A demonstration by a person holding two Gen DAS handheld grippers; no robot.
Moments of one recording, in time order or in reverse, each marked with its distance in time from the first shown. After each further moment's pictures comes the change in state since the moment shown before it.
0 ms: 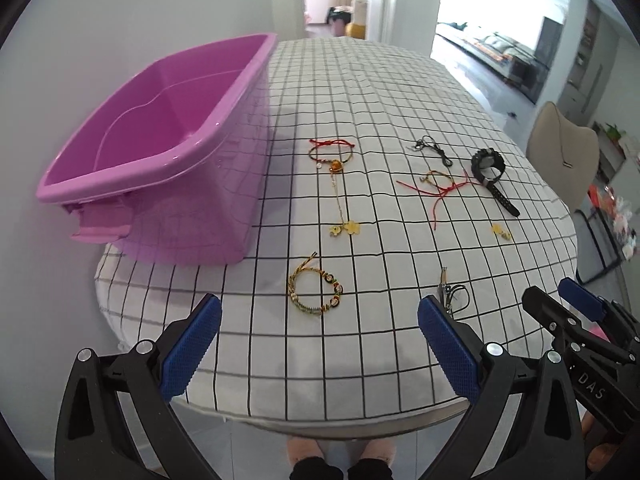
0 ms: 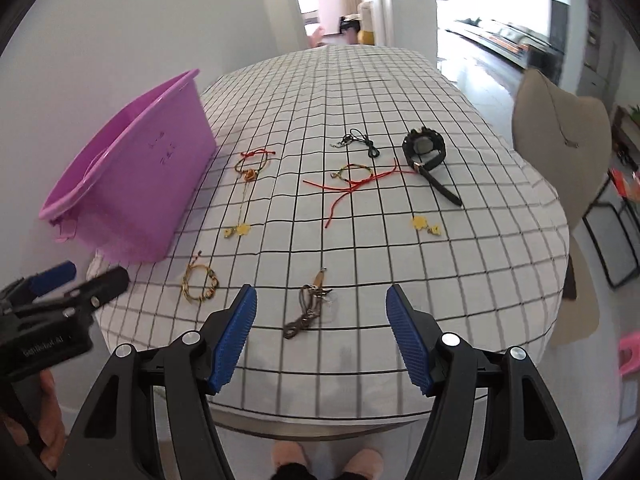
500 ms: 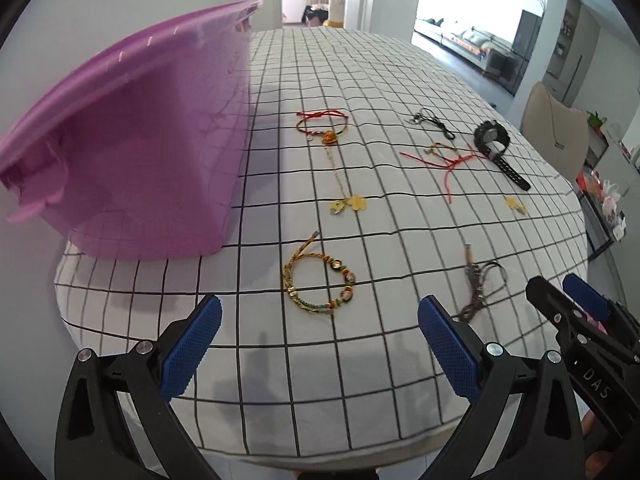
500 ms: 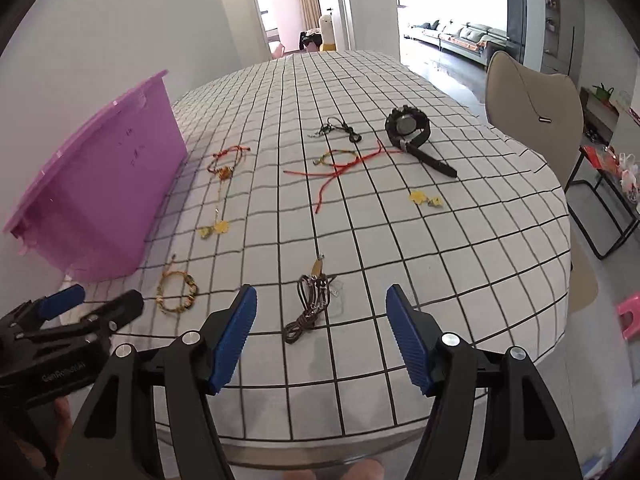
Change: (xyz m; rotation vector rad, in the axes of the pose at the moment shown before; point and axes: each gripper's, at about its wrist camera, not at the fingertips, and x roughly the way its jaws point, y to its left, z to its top) left arm 0.064 0.018 -0.029 0.028 -0.009 -0.072; right arm 0.046 0.011 -0.036 0.066 -0.060 -0.091
